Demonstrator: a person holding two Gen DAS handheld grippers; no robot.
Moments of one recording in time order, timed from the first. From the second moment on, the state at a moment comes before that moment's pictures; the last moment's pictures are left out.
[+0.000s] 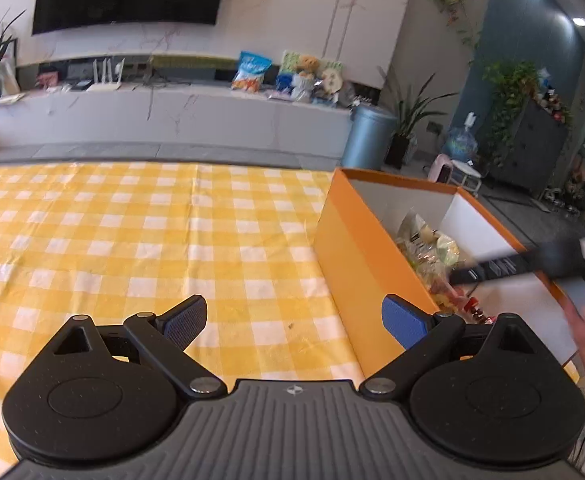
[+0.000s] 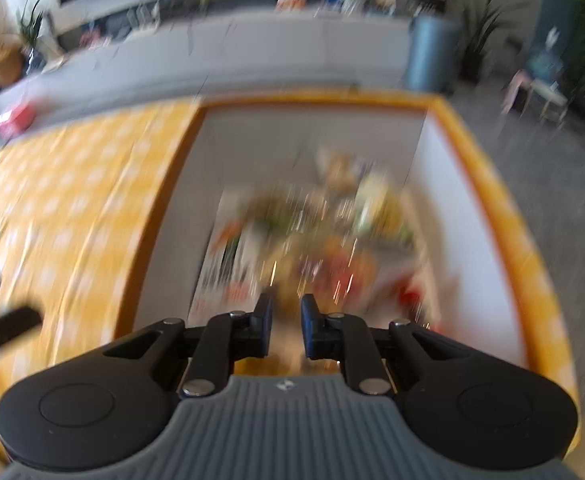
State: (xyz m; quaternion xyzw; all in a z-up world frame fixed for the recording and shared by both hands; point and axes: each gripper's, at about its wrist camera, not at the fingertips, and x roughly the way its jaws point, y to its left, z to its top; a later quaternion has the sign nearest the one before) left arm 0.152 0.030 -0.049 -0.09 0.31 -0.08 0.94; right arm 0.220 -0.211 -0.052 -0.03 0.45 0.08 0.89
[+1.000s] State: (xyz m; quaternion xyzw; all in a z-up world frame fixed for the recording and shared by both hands) left arm 0.119 0.008 0.004 -0.07 0.28 -0.09 0.95; right arm 0.157 -0.222 0.032 0.02 0.29 0.04 0.96
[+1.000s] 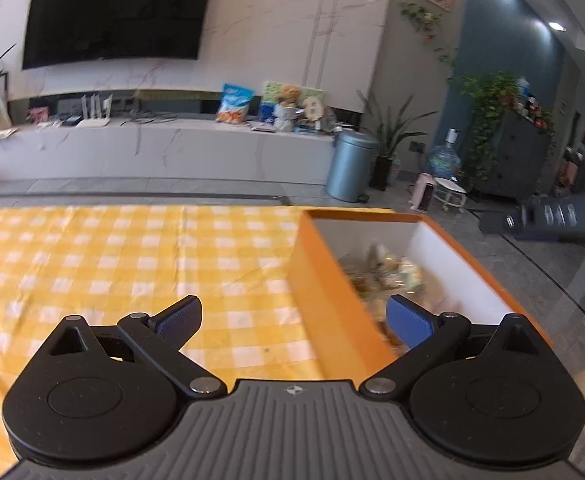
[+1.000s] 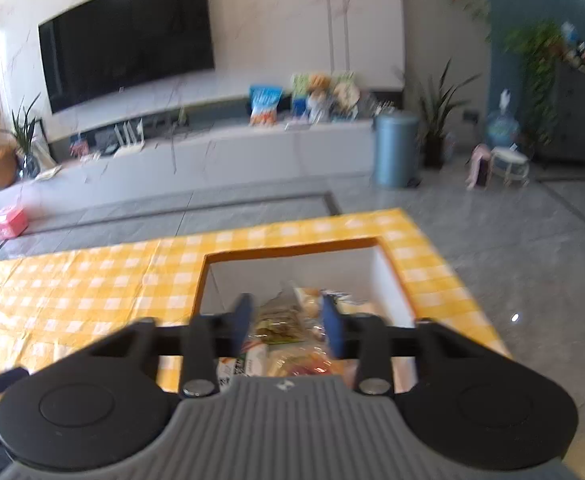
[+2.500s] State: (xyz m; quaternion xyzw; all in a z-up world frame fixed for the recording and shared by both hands) left arm 0.026 -0.056 0.005 -0.02 0.29 -0.02 0.96; right arm -0.011 -0.225 -0.012 -0.01 0.30 0.01 0.95
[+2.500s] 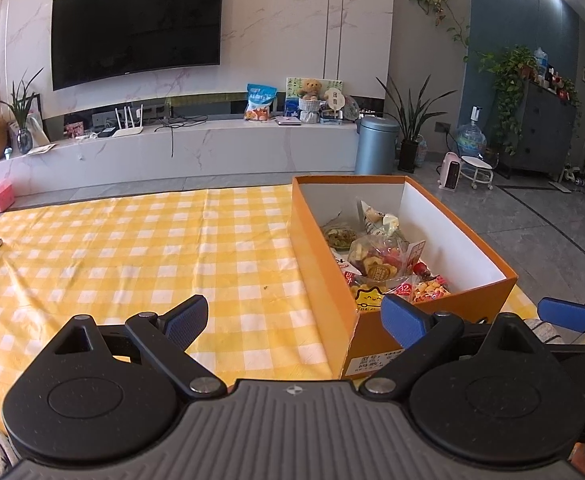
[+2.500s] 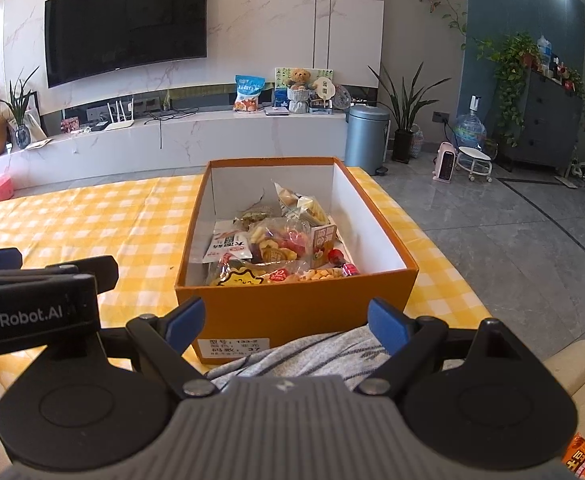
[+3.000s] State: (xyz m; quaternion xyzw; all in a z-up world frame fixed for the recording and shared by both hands) left arm 0.026 -0.053 0.001 -0.04 0.29 -0.02 0.95; right arm -0.013 -0.224 -0.010 -0.02 0.30 0.00 0.95
